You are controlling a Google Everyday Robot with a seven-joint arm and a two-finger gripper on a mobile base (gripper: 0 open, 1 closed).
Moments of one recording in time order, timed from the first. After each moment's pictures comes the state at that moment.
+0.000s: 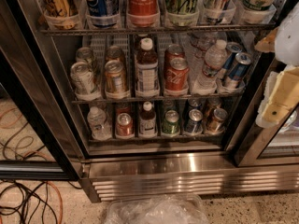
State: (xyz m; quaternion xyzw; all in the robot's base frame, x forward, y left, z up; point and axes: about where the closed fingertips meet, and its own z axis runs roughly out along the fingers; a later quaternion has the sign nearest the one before) arm 0.438 -0.217 0.976 -0.60 0.78 -0.03 0.16
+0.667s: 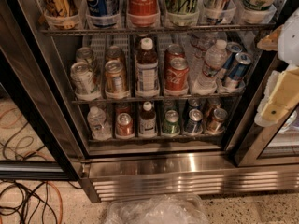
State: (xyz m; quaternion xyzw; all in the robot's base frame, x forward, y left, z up) arm 0.439 -0.215 0.979 -0.60 0.78 -0.03 0.18
